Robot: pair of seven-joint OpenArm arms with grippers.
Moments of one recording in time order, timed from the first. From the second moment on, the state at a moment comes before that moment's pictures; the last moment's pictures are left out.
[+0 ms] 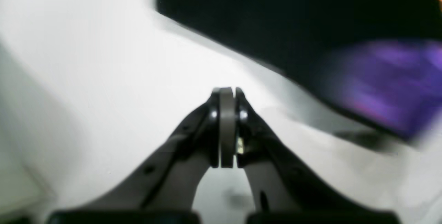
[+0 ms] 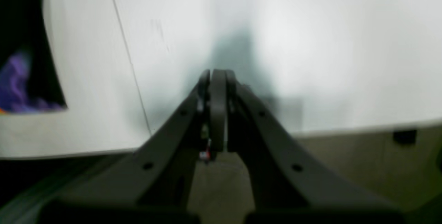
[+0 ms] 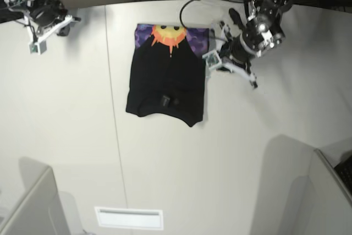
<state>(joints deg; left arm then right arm) 19.5 -19.2 11.1 113.6 14.8 -39.5 36.2 -36.7 15.0 25.0 114.1 33.6 7.9 -59.0</state>
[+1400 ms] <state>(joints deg) 13.4 -3.2 4.9 1.5 14.6 -5.7 -28.0 -21.2 3.9 -39.8 9.3 6.6 8.2 4.9</state>
